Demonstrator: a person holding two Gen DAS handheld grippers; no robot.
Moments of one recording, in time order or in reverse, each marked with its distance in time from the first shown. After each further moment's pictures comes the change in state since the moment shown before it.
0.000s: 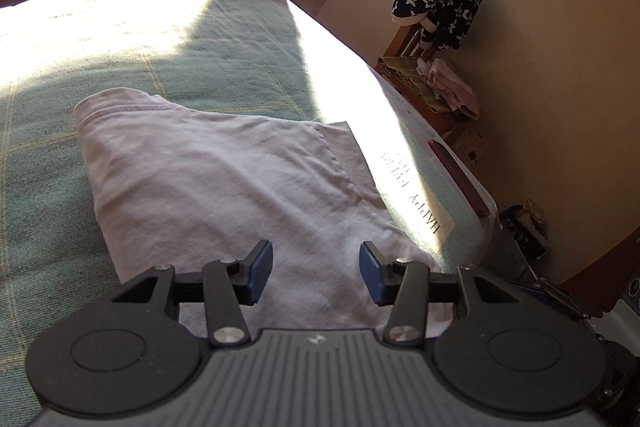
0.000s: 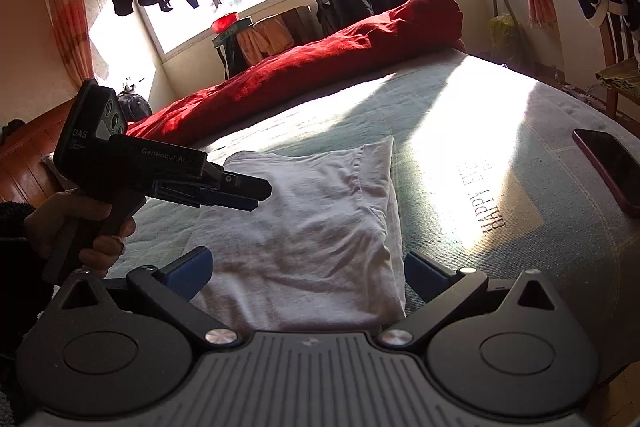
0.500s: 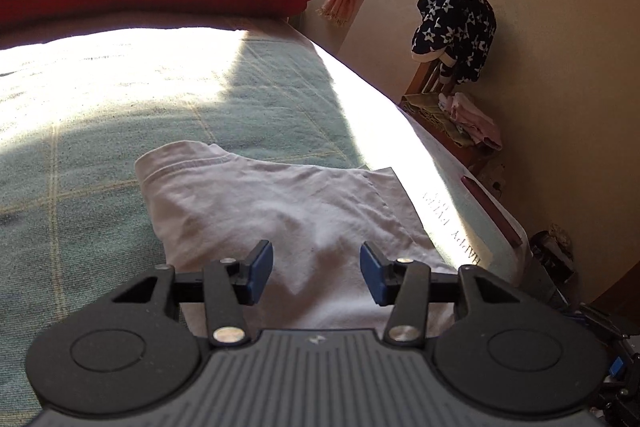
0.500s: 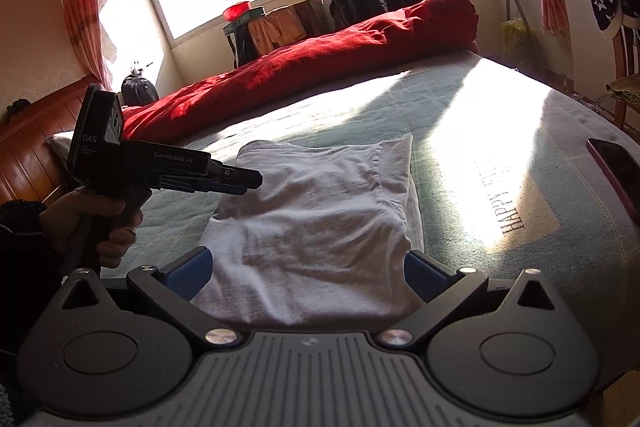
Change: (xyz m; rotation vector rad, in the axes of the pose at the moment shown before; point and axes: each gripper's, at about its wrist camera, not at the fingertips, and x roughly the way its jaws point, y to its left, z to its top) left arm -0.003 0.025 0.017 0.069 -0.136 0.116; right arm 0.002 0.018 -0.001 -0.050 0.025 -0.001
